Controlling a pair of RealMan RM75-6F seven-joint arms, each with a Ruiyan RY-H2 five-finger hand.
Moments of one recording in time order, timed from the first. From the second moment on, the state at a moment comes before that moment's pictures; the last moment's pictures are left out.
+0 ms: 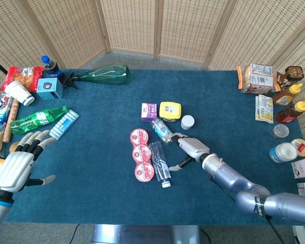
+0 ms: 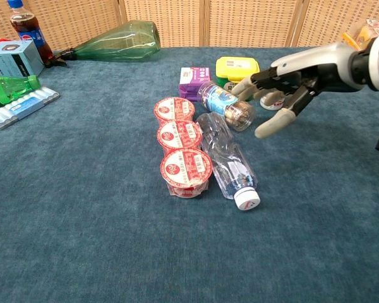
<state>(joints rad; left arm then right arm) -0.24 -0.86 -0.04 -2.13 1.46 1.31 0.12 0.93 -1.18 0.17 -1.75 -0.88 0.55 0.09</state>
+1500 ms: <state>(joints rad) -0.23 -0.86 -0.04 -2.14 1.47 1.32 0.14 0.99 -1.20 0.15 -1.53 -0.77 0.49 0.14</state>
